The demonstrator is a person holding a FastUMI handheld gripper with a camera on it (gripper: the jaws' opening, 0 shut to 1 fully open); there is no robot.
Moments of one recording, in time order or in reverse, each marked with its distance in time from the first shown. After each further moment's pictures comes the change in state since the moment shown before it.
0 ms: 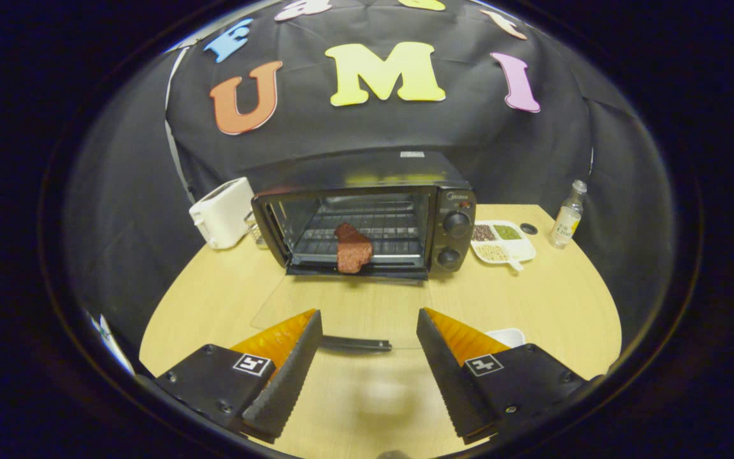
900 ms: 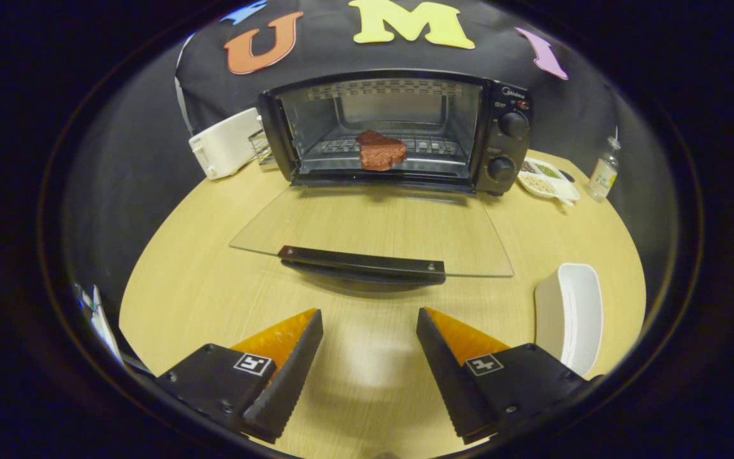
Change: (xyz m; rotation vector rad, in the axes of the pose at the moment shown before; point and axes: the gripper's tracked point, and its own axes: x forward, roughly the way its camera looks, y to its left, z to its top) arm 0.080 0.027 -0.094 -0.041 0.217 0.030
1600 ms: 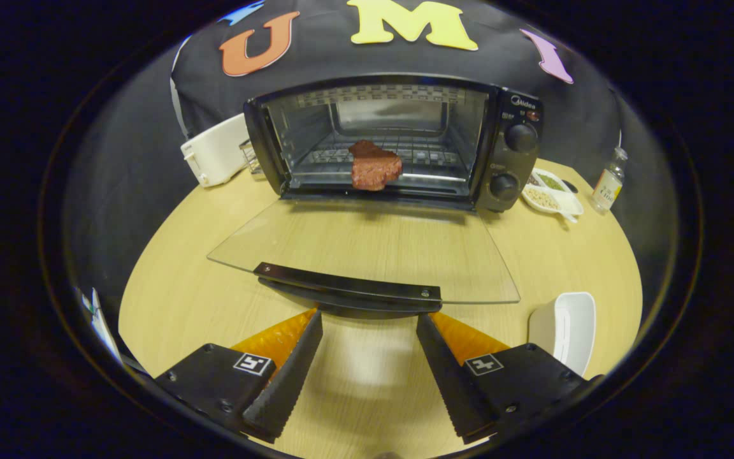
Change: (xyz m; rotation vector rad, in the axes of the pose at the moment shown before) arm -0.011 0.001 0.034 0.008 -0.046 0.027
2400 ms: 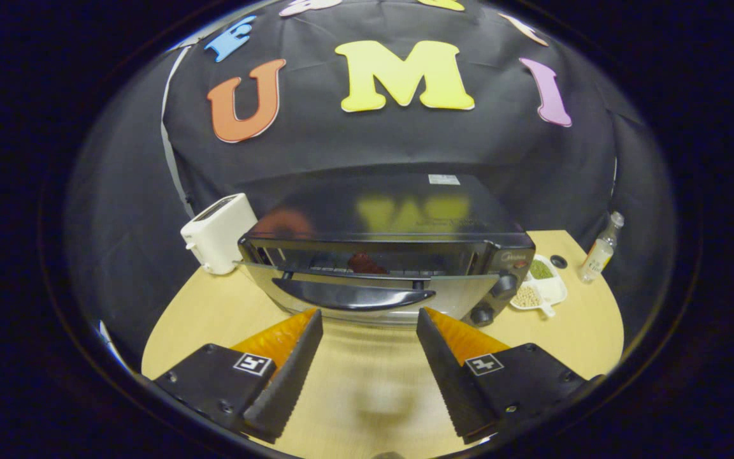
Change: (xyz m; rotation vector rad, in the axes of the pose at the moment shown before) arm -0.024 0.002 0.164 0.009 -0.255 0.004
